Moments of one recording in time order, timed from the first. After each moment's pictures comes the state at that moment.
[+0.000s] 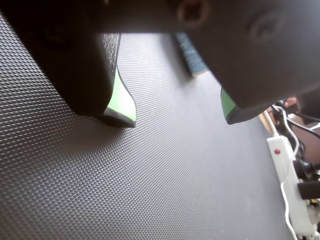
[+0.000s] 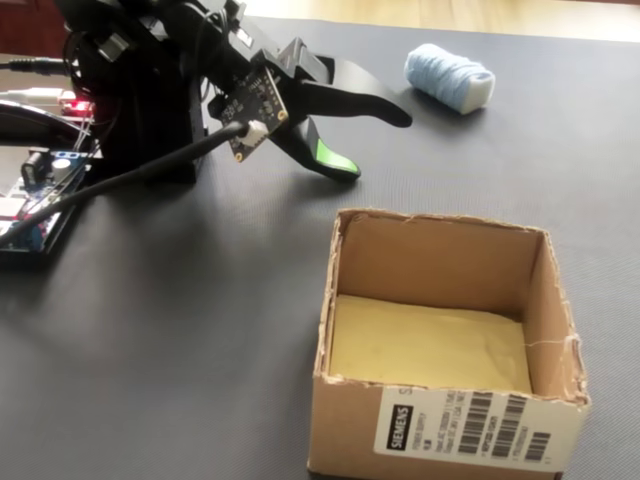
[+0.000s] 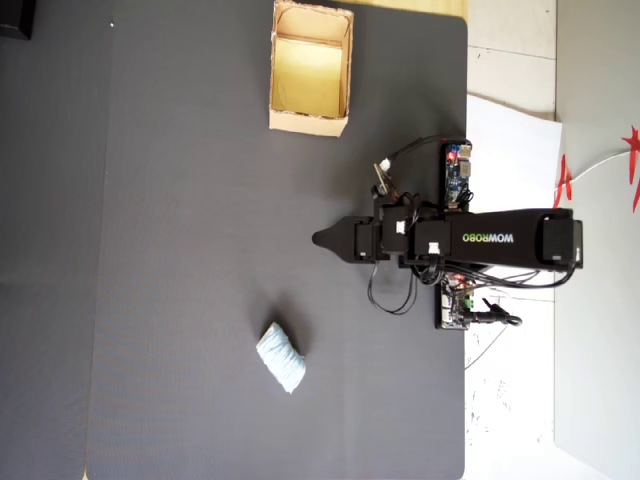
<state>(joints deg) 2.9 130.6 176.4 -3.6 95.1</state>
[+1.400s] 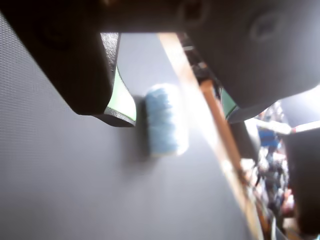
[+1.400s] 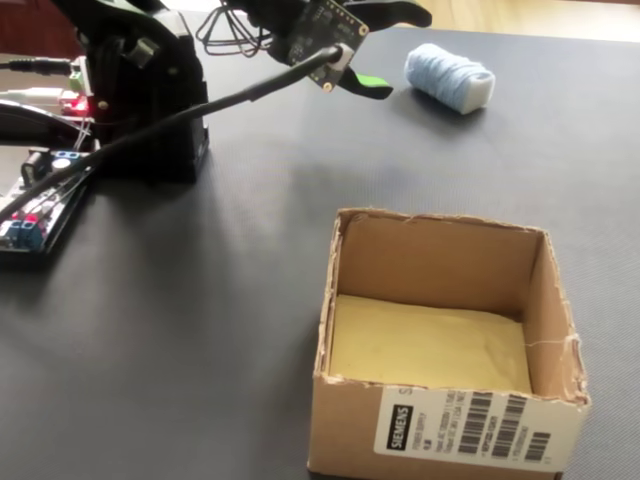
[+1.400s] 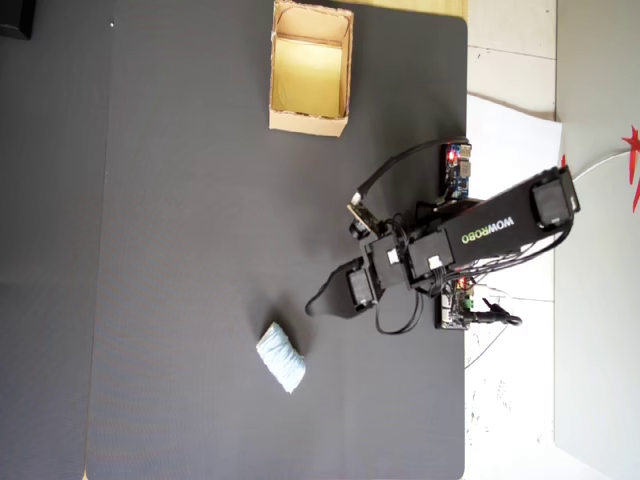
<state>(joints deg) -24.0 130.6 161.7 -1.5 94.8</state>
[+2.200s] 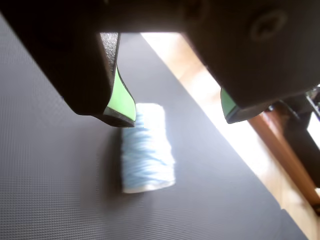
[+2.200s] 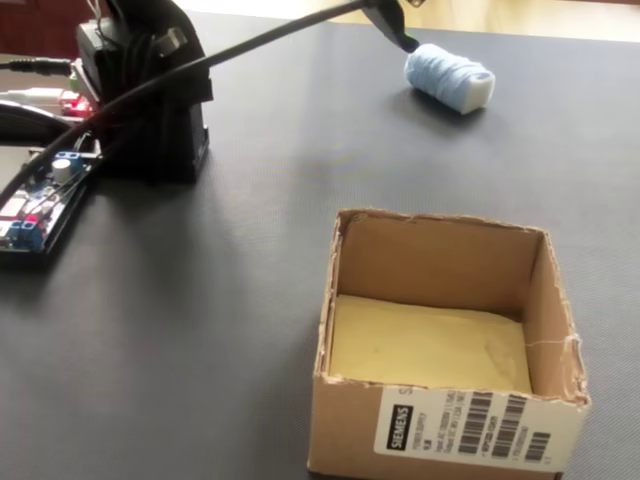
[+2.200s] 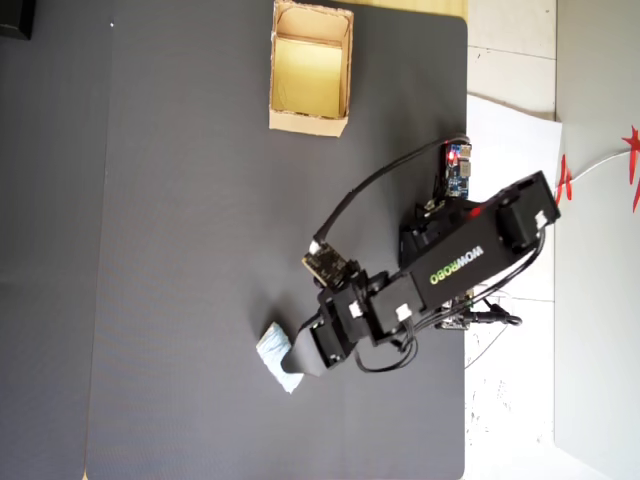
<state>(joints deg) -30.5 104.1 119.3 36.8 94.7</state>
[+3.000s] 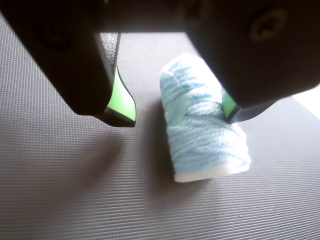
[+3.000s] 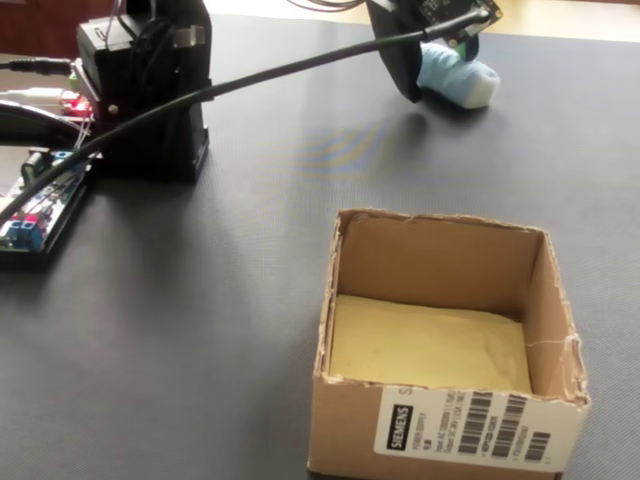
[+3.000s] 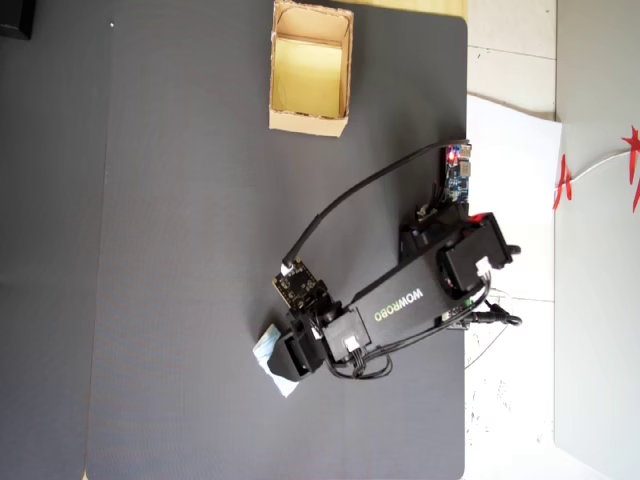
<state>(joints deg) -30.5 81.3 112.2 37.1 94.7</state>
